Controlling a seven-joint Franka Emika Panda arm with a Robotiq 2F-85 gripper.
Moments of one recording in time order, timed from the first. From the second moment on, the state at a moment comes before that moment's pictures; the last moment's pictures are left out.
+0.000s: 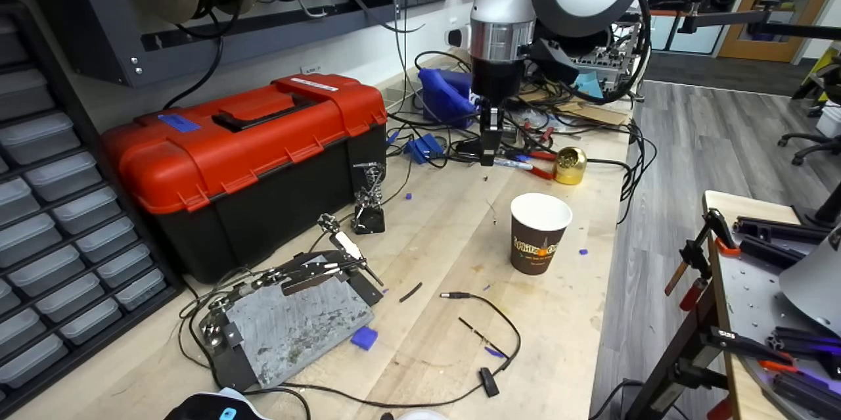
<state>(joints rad) 0.08 0.12 0.09 -2.20 -0.06 2.36 -0.19</state>
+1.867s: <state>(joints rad) 0.17 0.00 0.17 -2.29 0.18 2.48 -0.36</state>
